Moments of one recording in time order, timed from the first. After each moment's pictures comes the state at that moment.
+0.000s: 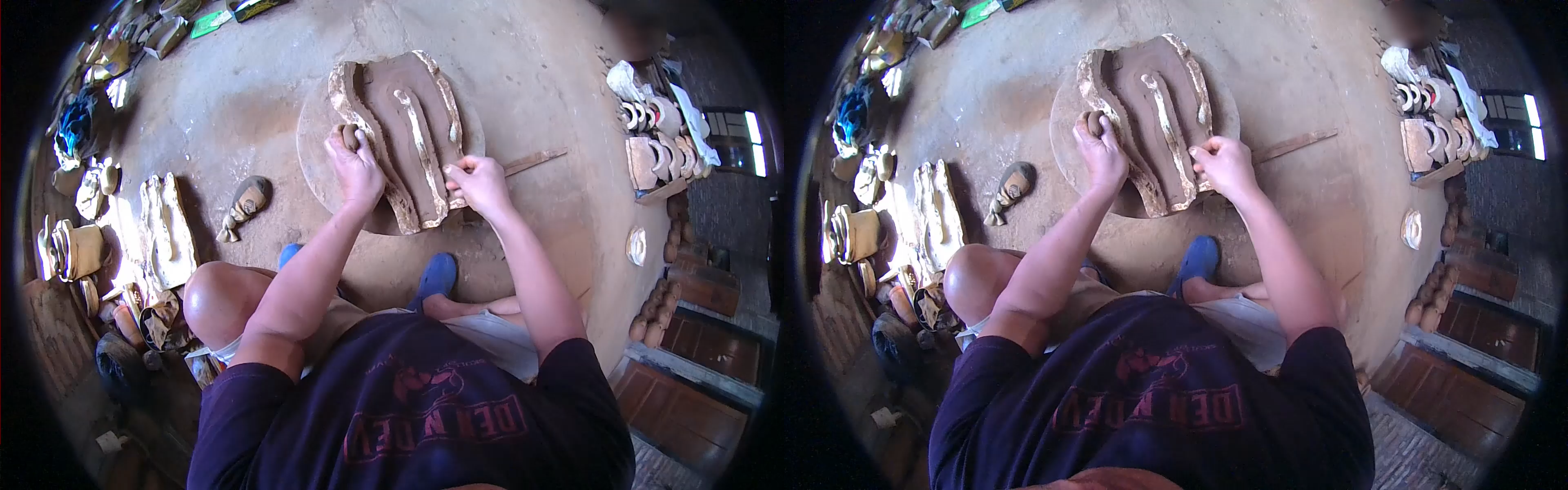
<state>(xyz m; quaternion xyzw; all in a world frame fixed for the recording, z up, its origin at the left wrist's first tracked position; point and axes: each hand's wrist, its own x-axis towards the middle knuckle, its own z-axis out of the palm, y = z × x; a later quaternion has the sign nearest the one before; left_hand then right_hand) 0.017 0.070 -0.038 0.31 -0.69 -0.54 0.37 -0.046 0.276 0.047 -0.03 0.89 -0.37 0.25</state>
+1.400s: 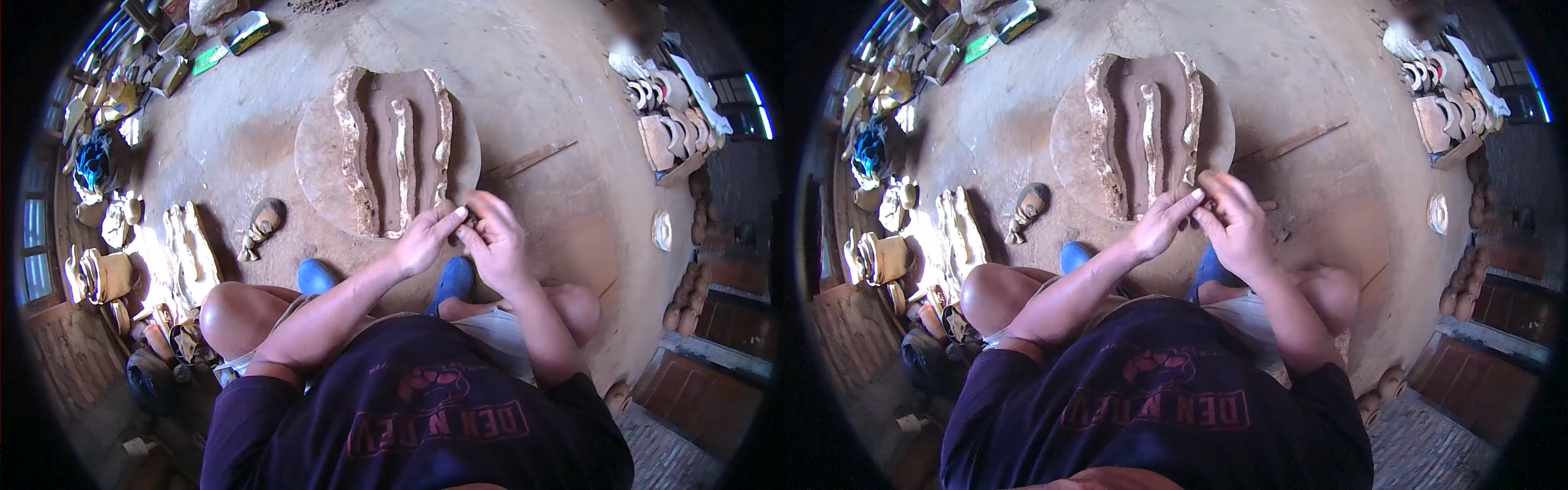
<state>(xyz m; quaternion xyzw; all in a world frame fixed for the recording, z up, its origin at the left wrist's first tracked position) 0.086 0.142 0.053 -0.02 -0.59 -0.78 -0.17 0.068 0.314 0.109 -0.19 0.83 -0.52 0.08</state>
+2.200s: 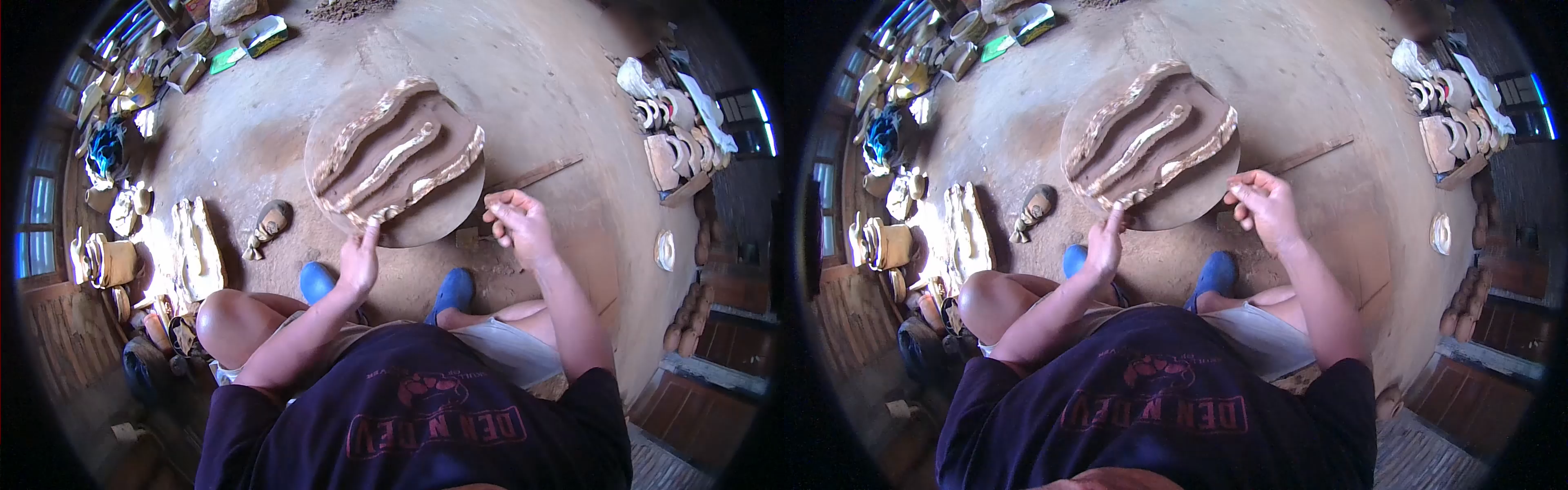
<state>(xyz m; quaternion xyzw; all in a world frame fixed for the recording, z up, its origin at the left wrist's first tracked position) 0.150 0.093 0.002 0.34 -0.66 -0.67 -0.03 0.009 0.342 0.131 0.03 0.72 -0.63 0.28</state>
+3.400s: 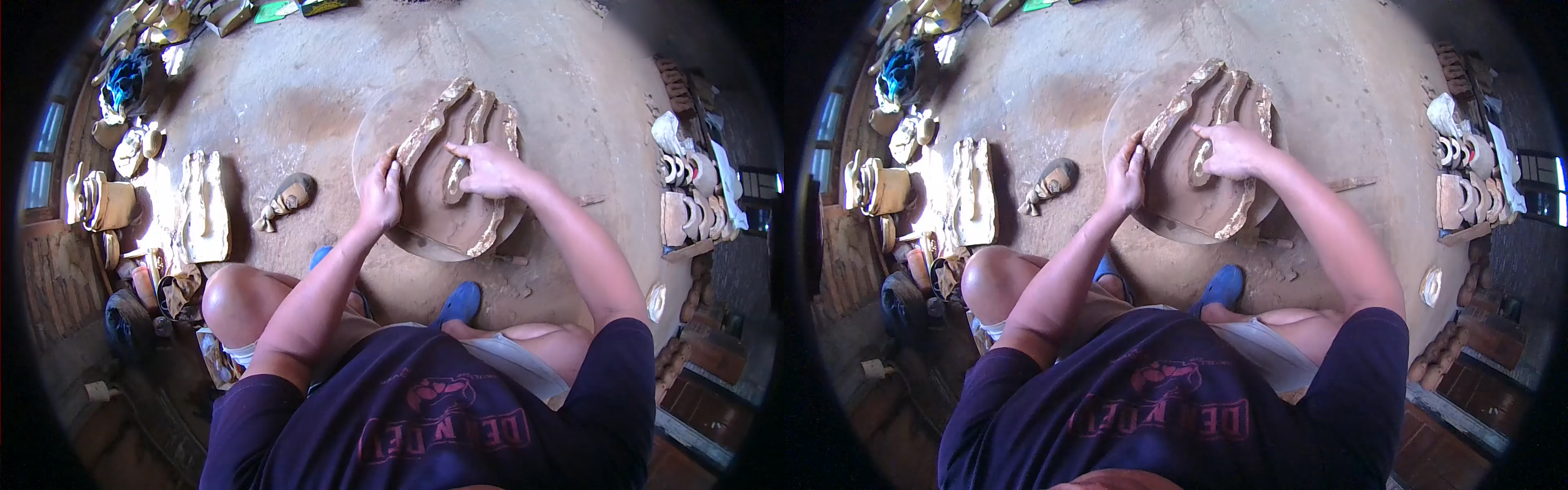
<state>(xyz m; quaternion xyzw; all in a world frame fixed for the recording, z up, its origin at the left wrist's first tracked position) 0.057 0.018 -0.045 0.24 -0.73 -0.61 0.20 -0.103 0.152 0.121 -0.37 0.85 0.02 0.37</state>
